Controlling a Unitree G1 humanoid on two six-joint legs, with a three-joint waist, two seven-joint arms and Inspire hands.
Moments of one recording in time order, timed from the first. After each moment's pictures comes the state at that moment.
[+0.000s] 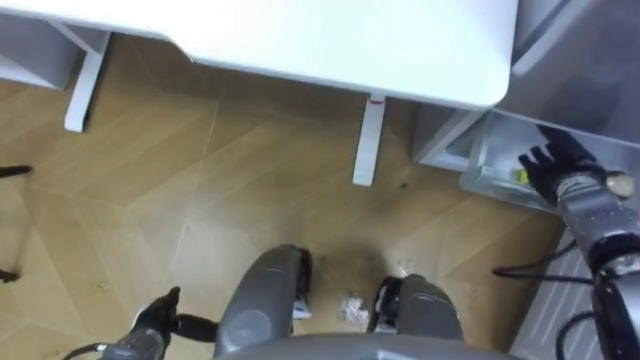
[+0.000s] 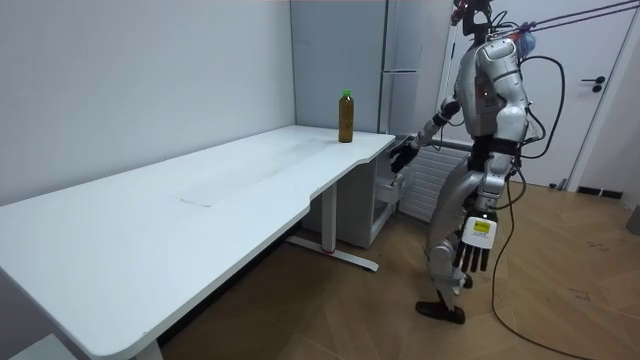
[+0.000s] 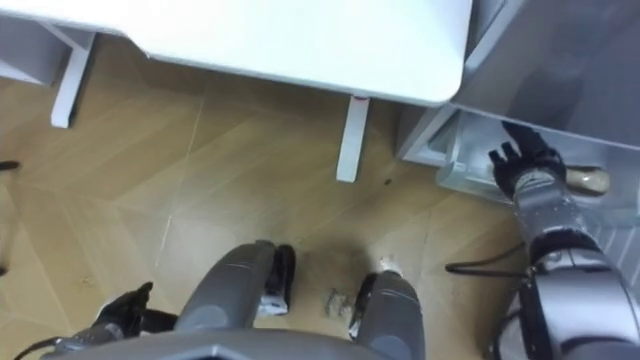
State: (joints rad) left arm 0.15 0.33 -0.18 1.01 -0.20 0.06 0.01; right arm -0.31 -0.49 0.06 1.17 1.39 0.00 0.04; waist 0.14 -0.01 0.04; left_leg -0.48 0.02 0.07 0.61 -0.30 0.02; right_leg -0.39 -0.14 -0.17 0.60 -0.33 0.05
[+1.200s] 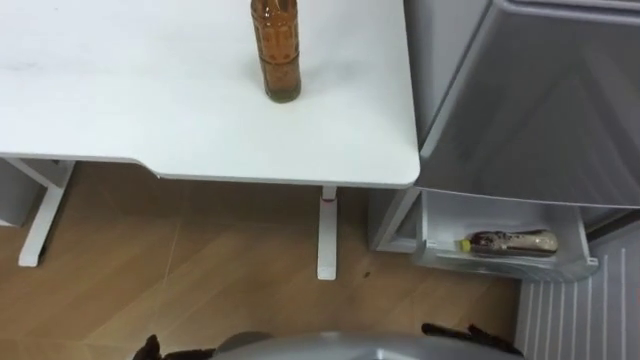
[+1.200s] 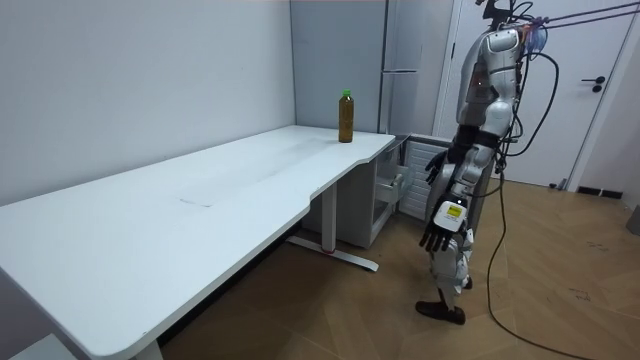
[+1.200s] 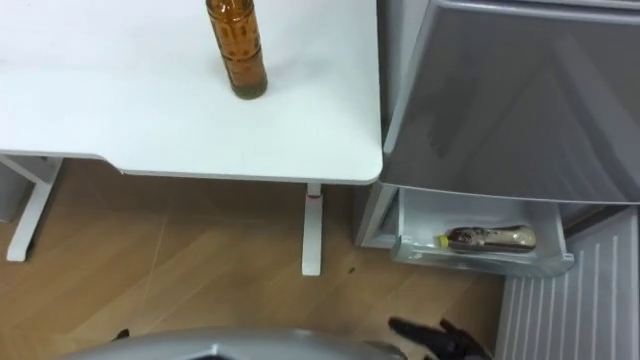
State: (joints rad) left arm 0.26 0.19 0.08 1.08 -0.27 -0.05 0.10; right arm 0.14 -0.25 0.01 1.29 0.49 0.01 0.18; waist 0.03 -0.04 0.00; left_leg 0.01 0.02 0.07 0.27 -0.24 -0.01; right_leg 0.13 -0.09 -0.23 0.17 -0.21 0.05
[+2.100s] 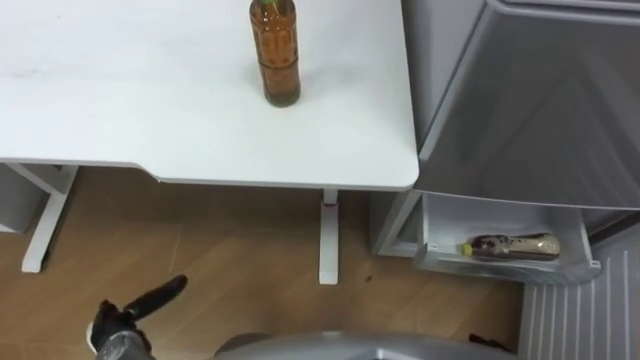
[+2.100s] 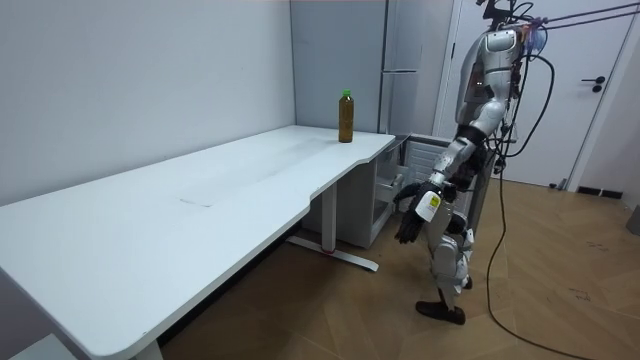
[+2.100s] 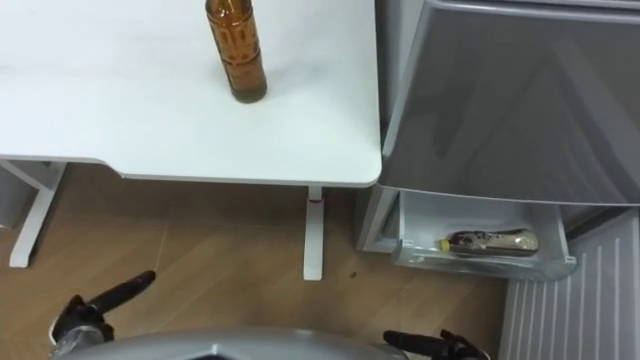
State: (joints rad) left arm 0.19 0.18 0.26 0.81 -0.63 -0.06 0.32; right arm 0.12 -0.24 -0.02 1.28 0.38 0.02 0.11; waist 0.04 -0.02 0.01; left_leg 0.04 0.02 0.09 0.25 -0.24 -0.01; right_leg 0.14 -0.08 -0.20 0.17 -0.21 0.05
